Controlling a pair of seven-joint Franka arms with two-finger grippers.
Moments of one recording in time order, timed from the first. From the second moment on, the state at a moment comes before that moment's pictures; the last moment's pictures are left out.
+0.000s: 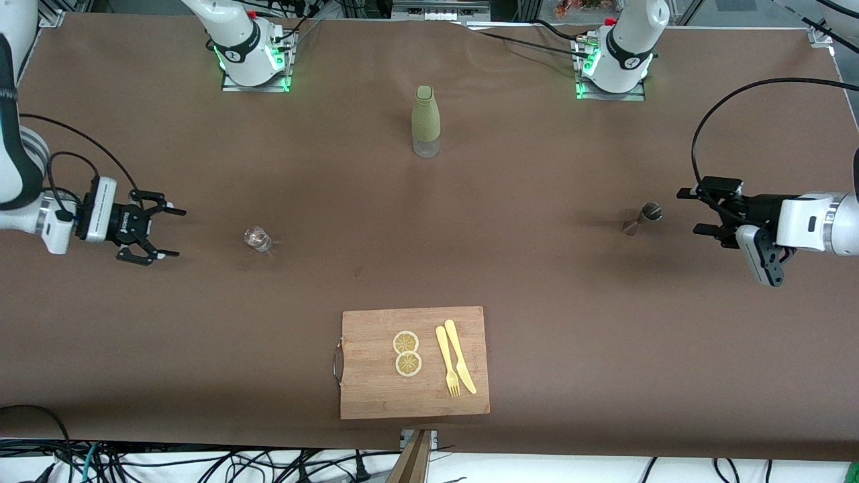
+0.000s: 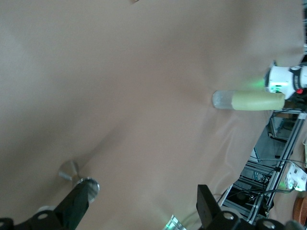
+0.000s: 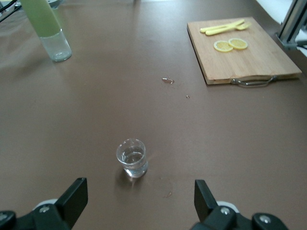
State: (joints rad) left arm 0.02 0.43 0.15 -1.40 -0.46 1.30 0.81; right arm -0.17 0.35 -0.12 -1.88 0.78 1.80 -2.15
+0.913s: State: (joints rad) left arm -0.02 0.25 0.11 -1.36 -0.15 1.46 0.65; right arm -0.02 -0.08 -0.07 -1.88 0.19 1.74 -0.82
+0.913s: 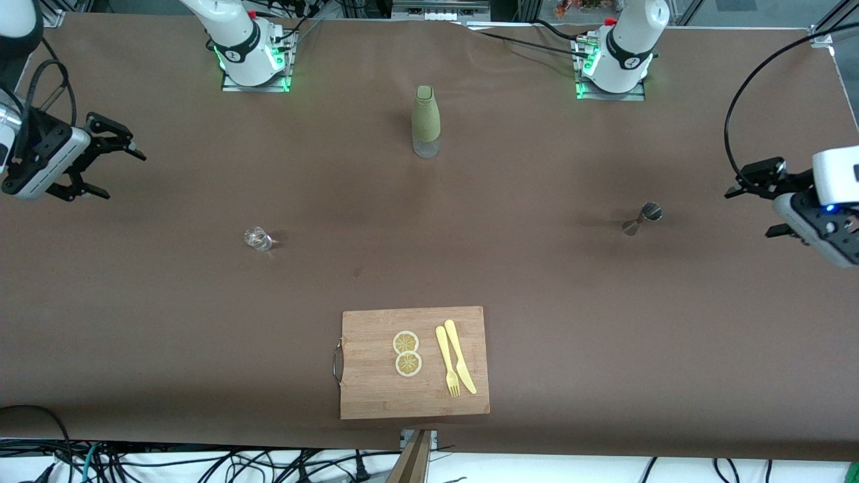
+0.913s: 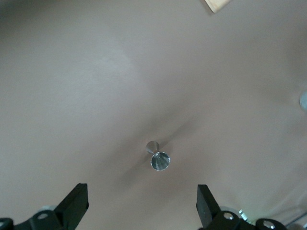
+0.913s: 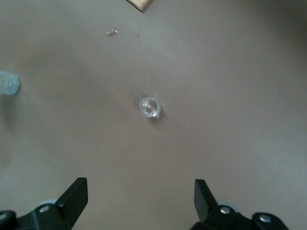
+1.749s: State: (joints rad) left arm -0.07 0.06 0.08 -1.40 -0.08 1.29 0.12; right arm 0.03 -0.09 0.00 -1.77 0.06 1.58 -0.30
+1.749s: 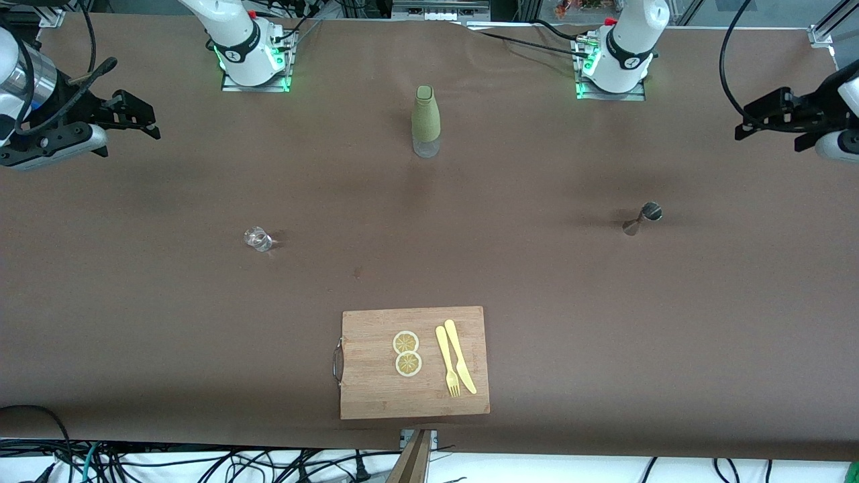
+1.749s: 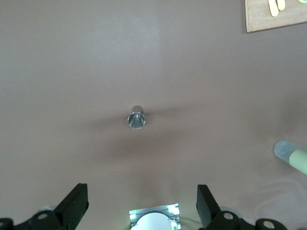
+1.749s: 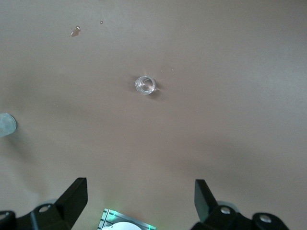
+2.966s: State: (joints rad) left arm -0.03 0.05 0.01 -1.45 -0.06 1.38 0.07; right arm 0.03 -0.04 0.00 -1.70 0.05 1.58 -0.26
